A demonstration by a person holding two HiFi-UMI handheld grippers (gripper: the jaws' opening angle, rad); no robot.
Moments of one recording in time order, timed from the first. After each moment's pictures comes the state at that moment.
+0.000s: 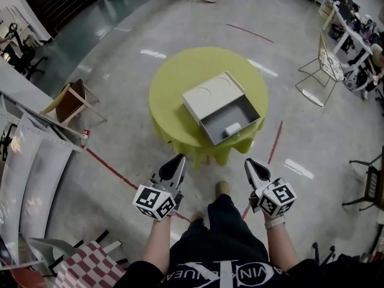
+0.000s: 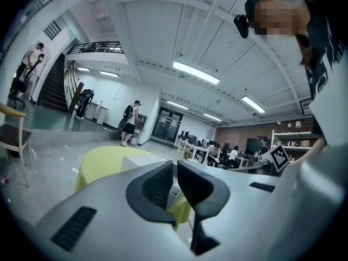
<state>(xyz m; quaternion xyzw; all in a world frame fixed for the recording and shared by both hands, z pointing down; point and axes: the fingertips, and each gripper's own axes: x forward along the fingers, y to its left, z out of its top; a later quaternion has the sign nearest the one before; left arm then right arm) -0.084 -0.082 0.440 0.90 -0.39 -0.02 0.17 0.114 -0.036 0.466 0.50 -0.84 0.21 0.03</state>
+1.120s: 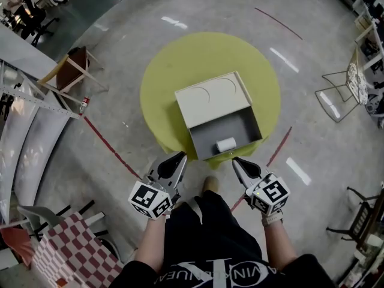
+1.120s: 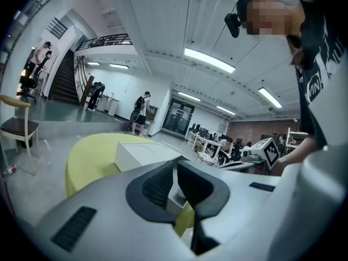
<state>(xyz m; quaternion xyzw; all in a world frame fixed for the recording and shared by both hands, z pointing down) -0.009 -0.154 0.486 0.87 -0.44 0.02 0.21 0.138 -0.143 0.516 0.32 -0.91 0.22 0.12</state>
